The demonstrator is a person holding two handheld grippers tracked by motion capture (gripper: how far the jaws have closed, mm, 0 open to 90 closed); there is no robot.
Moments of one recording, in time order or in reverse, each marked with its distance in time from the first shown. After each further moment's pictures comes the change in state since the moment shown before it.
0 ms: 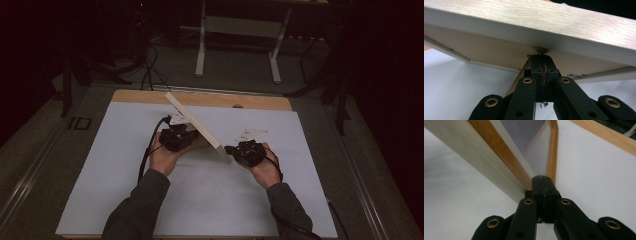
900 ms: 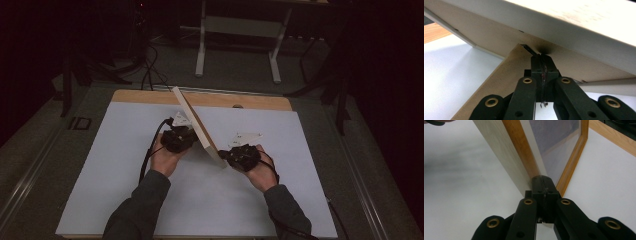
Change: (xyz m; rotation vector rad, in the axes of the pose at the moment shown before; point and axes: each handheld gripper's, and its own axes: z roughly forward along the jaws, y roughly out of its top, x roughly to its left) left arm -0.002 -0.005 0.008 0.038 0.003 0.007; right arm 0.022 0.007 0.000 0.010 0.047 -0.075
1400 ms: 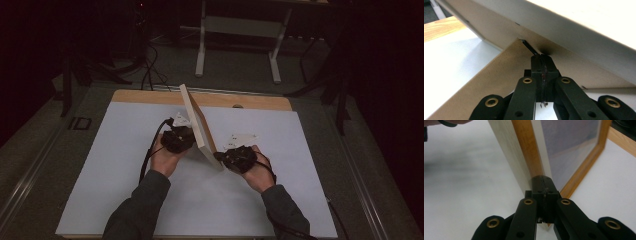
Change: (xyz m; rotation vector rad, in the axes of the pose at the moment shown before) left arm 0.000 -0.001 0.001 0.006 0.001 -0.004; right arm 0.011 0.007 0.004 0.003 0.029 -0.047
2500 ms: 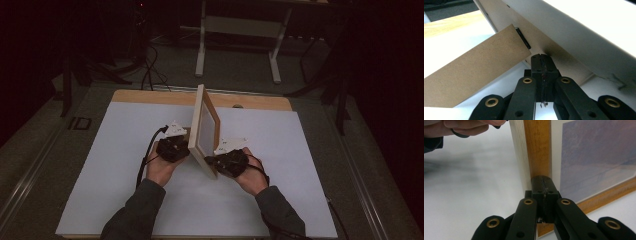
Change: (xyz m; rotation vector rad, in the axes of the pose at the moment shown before) left arm -0.005 -0.022 -0.017 -0.074 -0.085 0.019; right arm 0.020 0.010 0.009 -0.002 0.057 -0.060
